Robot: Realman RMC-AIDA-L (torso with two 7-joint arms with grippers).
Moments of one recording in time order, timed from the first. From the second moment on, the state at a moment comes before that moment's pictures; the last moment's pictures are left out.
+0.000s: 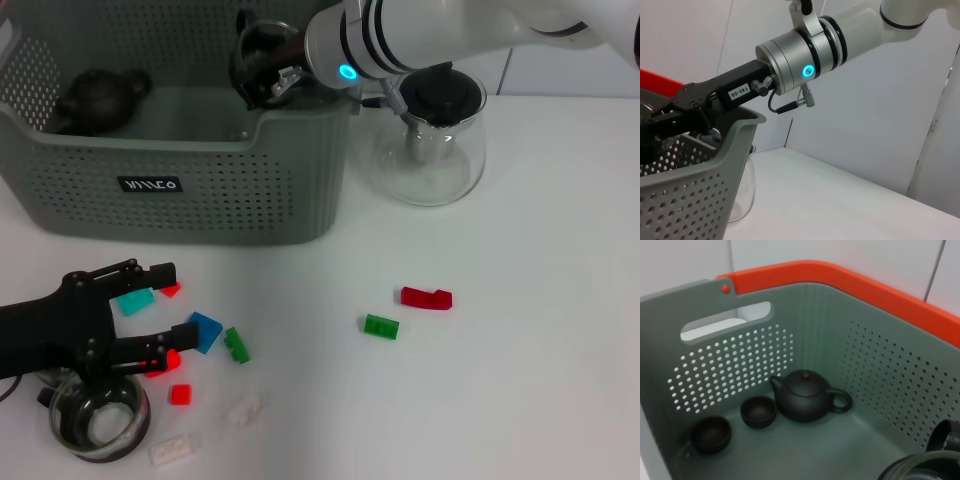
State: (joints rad) left arm -0.42 -2.07 0.20 0.67 2.29 1.93 -1.20; right arm 1.36 2.12 -1.55 -0.27 -1.90 -0.51 2.21
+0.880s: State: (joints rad) left arm -0.42 -2.07 0.19 0.67 2.29 1.94 -1.20; right arm 1.36 2.10 -1.54 -0.27 -1.90 -0.53 2.28
